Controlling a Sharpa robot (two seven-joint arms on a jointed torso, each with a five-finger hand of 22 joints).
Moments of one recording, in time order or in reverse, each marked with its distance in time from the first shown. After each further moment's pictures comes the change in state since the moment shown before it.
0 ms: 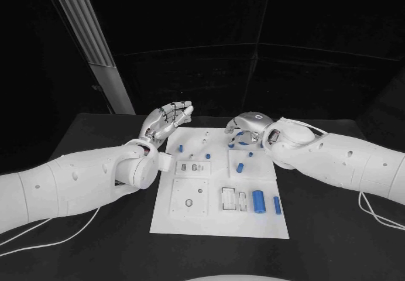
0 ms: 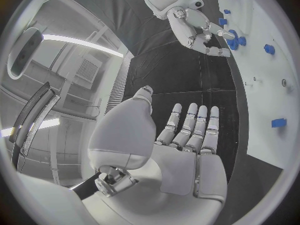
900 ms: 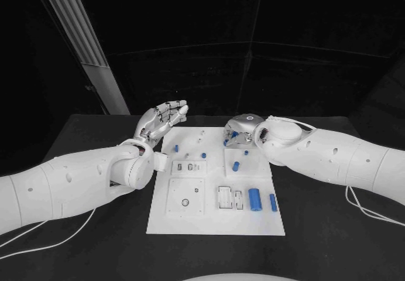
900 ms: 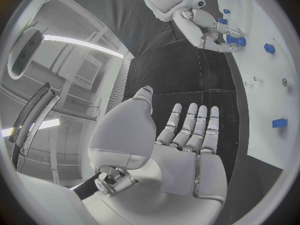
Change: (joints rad) left arm 0.000 0.005 0.000 -0.011 -0.005 0.006 0.000; left_hand 0.004 0.004 0.000 0.000 0.000 -0.004 -0.004 0.000 -0.002 0.000 0.000 0.000 0.000 0.000 0.000 0.000 0.000 0.000 0.000 0.000 0.000 0.000; right arm -0.001 0.039 0.000 -0.040 -0.069 0.124 -0.088; right_hand 0.029 0.029 -0.008 0.055 0.000 0.056 -0.017 -0.049 0.001 0.084 -0.013 -0.051 0.000 -0.004 -0.011 0.000 0.000 0.000 0.004 -0.010 0.000 0.000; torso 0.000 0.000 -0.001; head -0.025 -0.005
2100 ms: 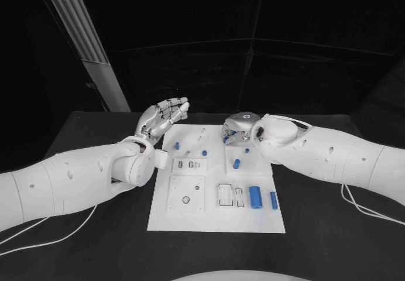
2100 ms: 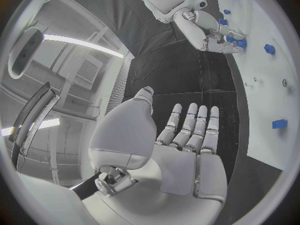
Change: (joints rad) left arm 0.000 0.002 0.000 -0.003 -0.001 0.007 0.000; left_hand 0.000 0.009 0.000 0.000 0.008 -0.011 0.004 0.000 -0.002 0.000 0.000 0.000 0.000 0.000 0.000 0.000 0.000 0.000 0.000 0.000 0.000 -0.002; right arm -0.001 0.018 0.000 0.008 -0.031 0.001 -0.031; right_hand 0.115 0.025 0.003 0.055 -0.009 0.150 -0.015 -0.010 0.006 0.191 -0.023 -0.102 -0.001 0.003 -0.011 0.004 0.000 0.000 -0.004 -0.011 0.000 0.000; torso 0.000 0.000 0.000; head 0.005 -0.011
